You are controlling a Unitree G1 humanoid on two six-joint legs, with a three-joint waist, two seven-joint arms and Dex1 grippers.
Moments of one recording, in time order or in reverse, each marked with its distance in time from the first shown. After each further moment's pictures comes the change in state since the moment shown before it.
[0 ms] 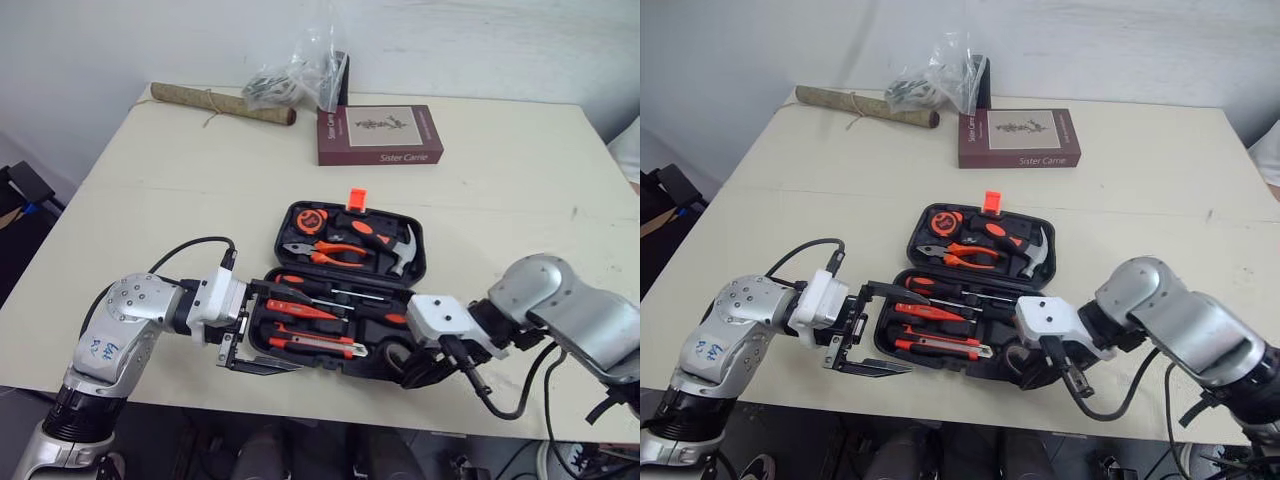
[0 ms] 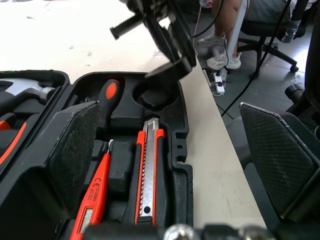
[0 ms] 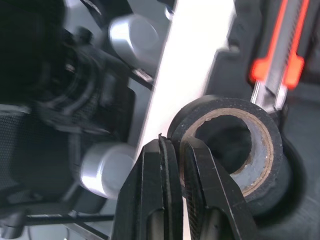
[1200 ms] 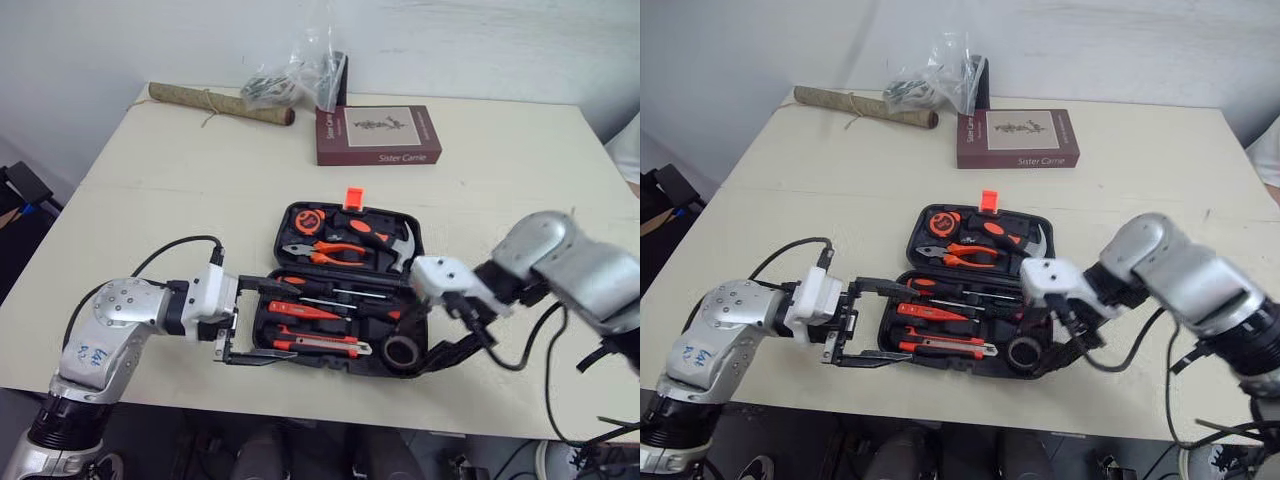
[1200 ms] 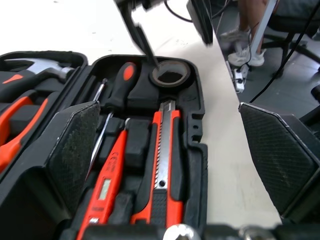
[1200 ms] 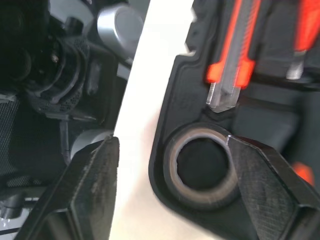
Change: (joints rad) left arm 0.037 0.043 0.045 0.001 0.018 -0.008 0.063; right arm -0.229 -0.069 0.059 0.210 0.112 -0.049 0.106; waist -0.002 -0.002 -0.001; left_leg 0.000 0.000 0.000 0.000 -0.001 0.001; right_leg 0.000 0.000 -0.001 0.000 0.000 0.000
